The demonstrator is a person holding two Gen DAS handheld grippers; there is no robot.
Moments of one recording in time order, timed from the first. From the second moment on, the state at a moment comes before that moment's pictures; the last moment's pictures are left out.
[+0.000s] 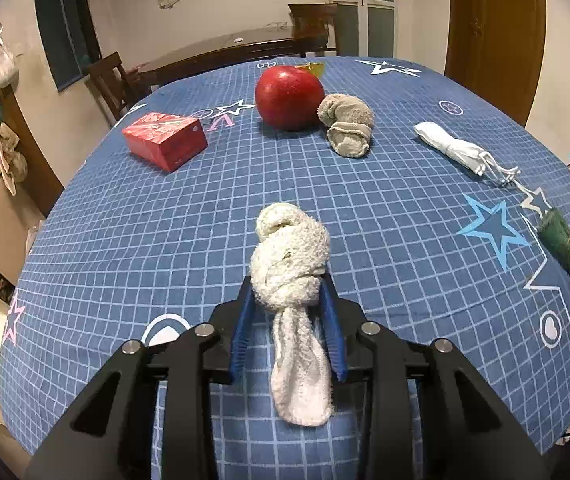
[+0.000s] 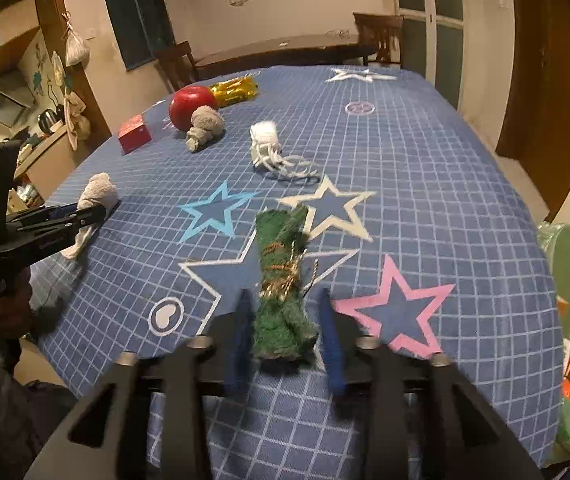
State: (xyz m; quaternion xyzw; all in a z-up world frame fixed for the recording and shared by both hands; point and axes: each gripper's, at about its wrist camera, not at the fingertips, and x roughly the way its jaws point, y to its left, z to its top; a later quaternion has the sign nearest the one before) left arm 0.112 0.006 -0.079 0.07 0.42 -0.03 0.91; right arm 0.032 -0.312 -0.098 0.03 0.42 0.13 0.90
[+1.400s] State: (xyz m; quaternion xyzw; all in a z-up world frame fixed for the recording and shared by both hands) left arm 0.102 -0.154 0.013 0.15 0.28 -0.12 0.94; right arm -0.006 -0.373 -0.002 0.04 0.30 0.04 0.95
